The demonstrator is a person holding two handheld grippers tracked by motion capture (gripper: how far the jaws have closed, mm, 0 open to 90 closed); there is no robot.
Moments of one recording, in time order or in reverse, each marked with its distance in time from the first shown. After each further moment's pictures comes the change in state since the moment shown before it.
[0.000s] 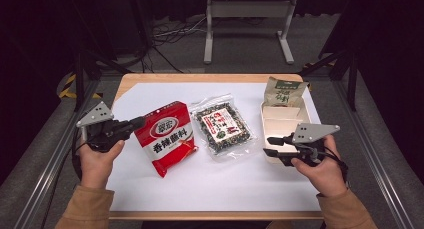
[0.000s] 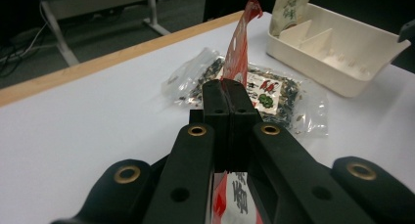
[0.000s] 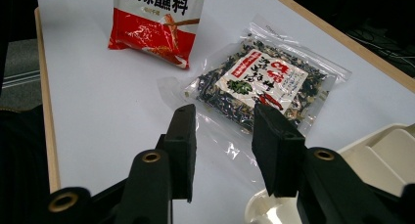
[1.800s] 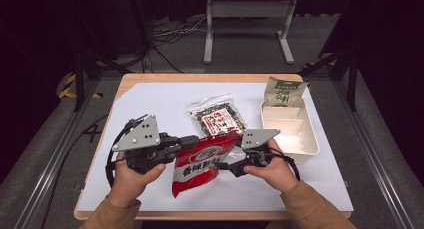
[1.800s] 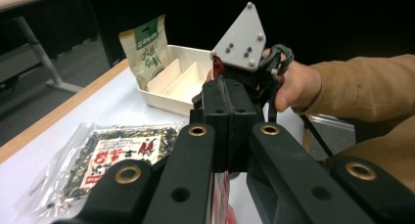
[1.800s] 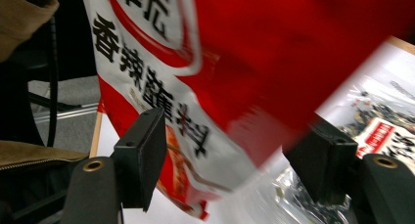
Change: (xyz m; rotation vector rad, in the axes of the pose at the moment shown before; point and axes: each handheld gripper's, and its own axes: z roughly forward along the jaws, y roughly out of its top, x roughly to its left) left arm -0.115 0.051 0.016 -0.067 -0.347 0.254; right arm 0.037 0.020 0.114 -0.163 0.263 -0.019
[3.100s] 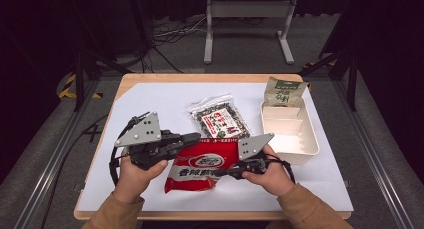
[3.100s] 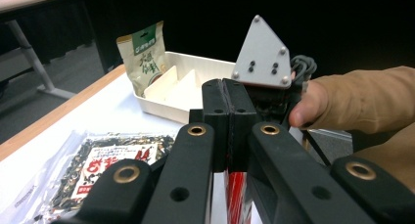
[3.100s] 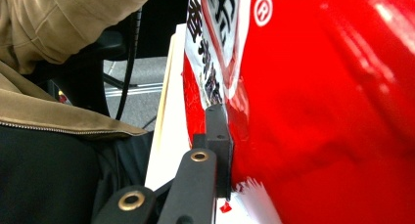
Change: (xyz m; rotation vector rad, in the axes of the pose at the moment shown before) left arm 0.010 -0.006 0.007 -0.037 -0.019 -0.021; right arm 0.015 0.001 0.001 0.063 0.215 -0.034
